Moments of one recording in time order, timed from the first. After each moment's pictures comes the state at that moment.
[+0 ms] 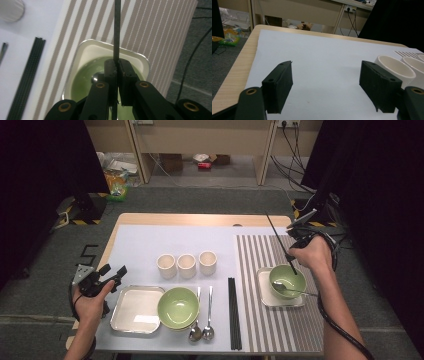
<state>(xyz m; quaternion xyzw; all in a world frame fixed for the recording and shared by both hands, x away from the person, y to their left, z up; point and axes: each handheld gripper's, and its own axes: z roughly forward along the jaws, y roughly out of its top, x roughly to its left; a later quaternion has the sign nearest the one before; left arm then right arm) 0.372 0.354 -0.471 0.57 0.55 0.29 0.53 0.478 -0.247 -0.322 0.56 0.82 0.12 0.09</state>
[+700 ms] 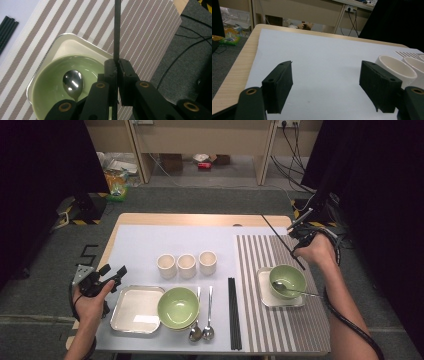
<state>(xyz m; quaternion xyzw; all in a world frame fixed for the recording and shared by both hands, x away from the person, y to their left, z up) 0.372 0.355 -0.471 0.57 0.55 0.29 0.53 0.494 -0.260 -0.331 0.48 0.87 0.09 0.12</state>
